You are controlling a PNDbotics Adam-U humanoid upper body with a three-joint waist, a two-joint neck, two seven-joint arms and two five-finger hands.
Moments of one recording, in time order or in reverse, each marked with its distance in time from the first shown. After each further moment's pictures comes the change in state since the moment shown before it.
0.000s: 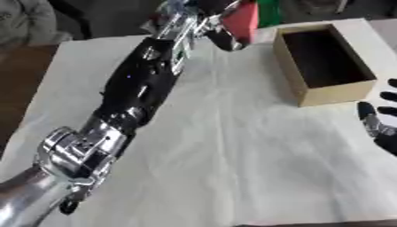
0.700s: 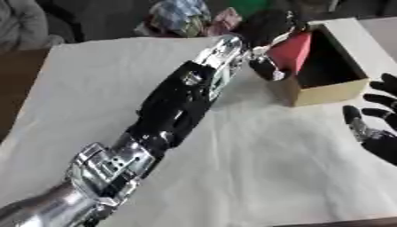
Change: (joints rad) left arm 0.018 -0.108 -0.069 -0.021 -0.053 -0.069 0.063; right arm -0.025 0.018 0.035 0.002 -0.001 -0.004 0.032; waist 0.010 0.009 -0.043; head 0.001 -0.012
